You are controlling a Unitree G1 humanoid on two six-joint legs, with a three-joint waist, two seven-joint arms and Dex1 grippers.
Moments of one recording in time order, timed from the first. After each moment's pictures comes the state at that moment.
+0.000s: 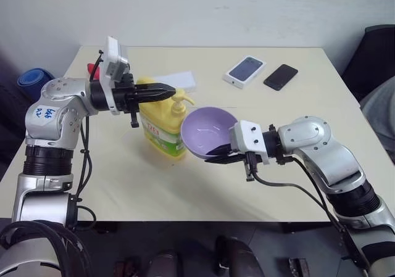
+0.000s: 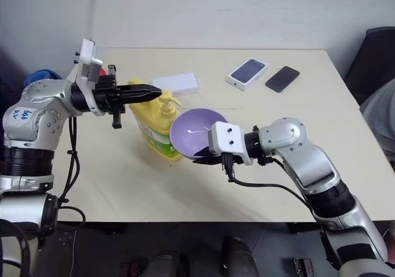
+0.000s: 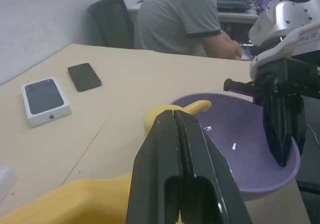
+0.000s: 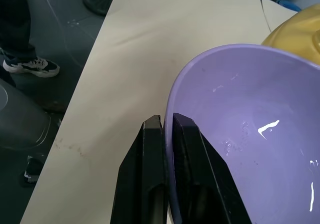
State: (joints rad) left arm -0.90 0.70 0.01 0.20 -0.54 0.51 -1.17; right arm -0.69 -0.67 0.30 -0.28 0.28 0.42 1.22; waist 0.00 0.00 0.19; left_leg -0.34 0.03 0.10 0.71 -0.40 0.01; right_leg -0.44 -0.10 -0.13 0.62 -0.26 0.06
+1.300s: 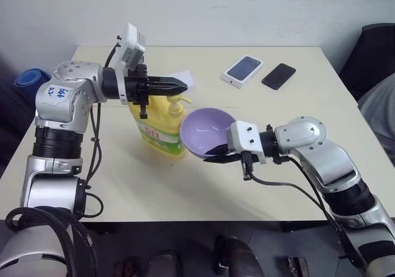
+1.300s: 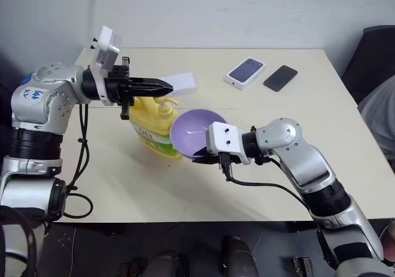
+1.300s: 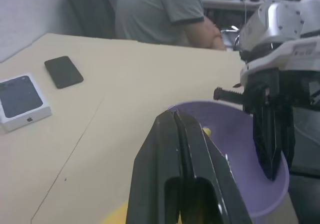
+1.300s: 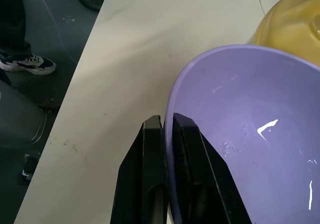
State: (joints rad) left arm -1.05 0.67 -0.06 0.27 -0.43 0.58 -1.23; right arm -0.71 -0.65 0.31 -0.26 0.25 0.41 1.21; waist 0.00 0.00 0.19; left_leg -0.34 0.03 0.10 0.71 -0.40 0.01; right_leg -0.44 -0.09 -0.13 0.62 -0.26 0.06
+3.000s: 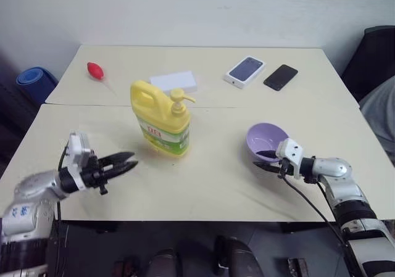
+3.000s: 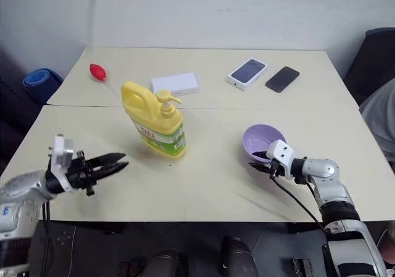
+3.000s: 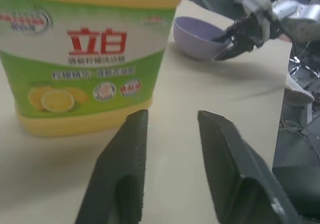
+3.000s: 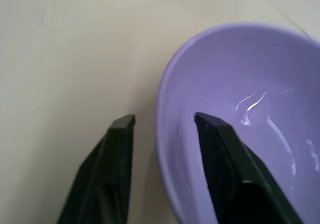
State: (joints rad) left arm -0.06 0.68 0.34 -0.07 -0.53 0.29 -1.12; right arm -0.51 -0.62 0.02 0.70 0.19 -0.39 1.11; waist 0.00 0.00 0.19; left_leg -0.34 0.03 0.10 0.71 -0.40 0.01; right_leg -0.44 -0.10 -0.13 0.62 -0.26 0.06
